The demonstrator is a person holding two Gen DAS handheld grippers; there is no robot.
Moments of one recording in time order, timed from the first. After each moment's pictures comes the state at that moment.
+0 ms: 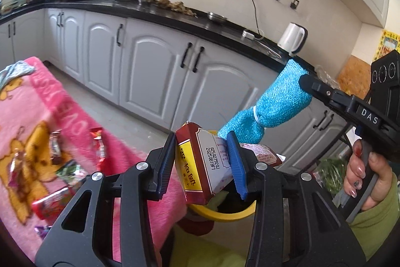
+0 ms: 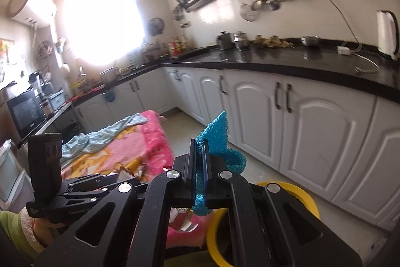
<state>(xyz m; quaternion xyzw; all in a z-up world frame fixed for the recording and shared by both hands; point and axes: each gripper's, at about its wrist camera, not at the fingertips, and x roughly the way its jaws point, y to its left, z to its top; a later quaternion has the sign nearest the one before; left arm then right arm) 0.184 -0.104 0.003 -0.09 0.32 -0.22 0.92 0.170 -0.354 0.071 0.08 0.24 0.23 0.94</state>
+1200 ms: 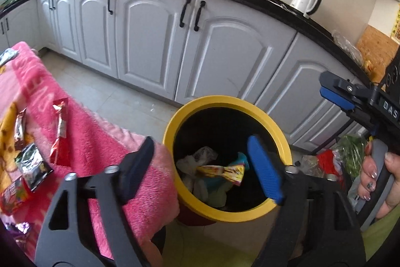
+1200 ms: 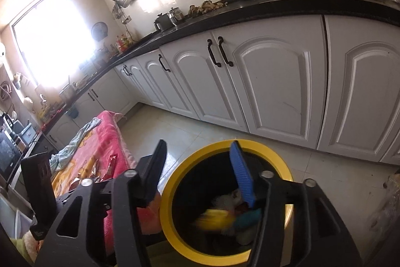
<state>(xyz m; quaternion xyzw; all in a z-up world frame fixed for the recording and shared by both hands) 0.225 -0.163 -0.073 -0.05 0.39 -0.19 0.90 0.193 -0.425 -0.027 0.18 0.32 0.12 0.92</state>
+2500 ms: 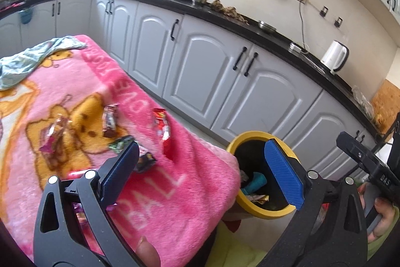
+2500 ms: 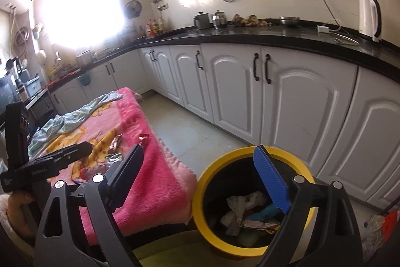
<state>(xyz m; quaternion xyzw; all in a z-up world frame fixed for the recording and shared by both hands) 0.160 -0.023 -0.023 -0.14 0.32 -0.08 0.93 0.149 -0.308 0.011 0.04 0.29 0.18 0.94</state>
